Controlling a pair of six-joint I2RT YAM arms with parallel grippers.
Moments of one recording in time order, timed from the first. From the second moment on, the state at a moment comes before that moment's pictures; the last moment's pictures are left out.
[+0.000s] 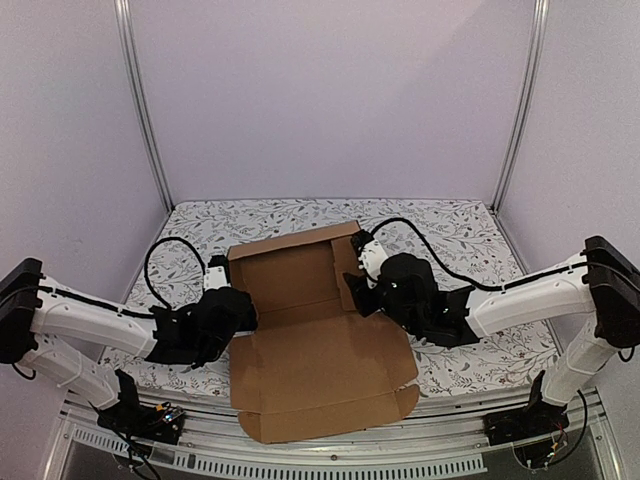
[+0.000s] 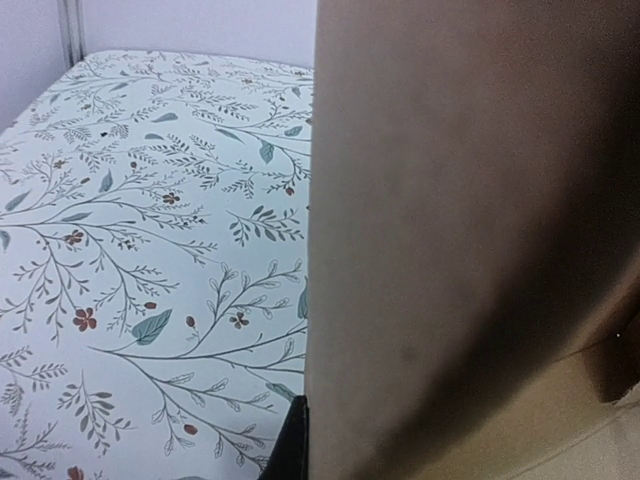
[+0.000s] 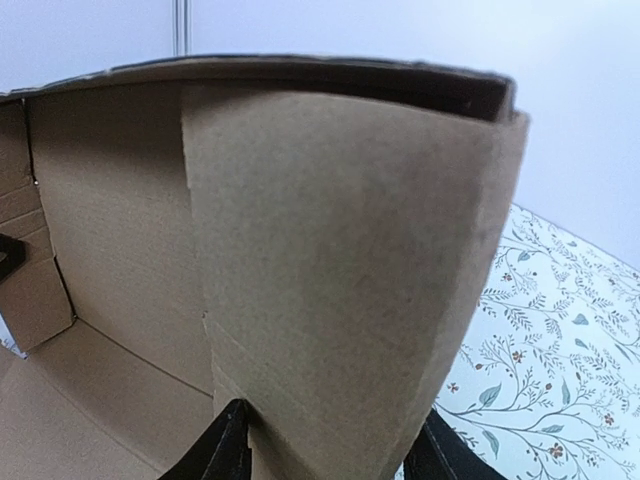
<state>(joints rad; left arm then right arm) -1.07 1.33 0.49 0.19 -0.86 -0.77 1.09 1.61 0.83 0.42 0.55 0.11</state>
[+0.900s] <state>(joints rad) -1.08 1.36 0.55 0.07 -0.84 -0.87 1.09 1.66 0.82 0.53 0.67 0.09</state>
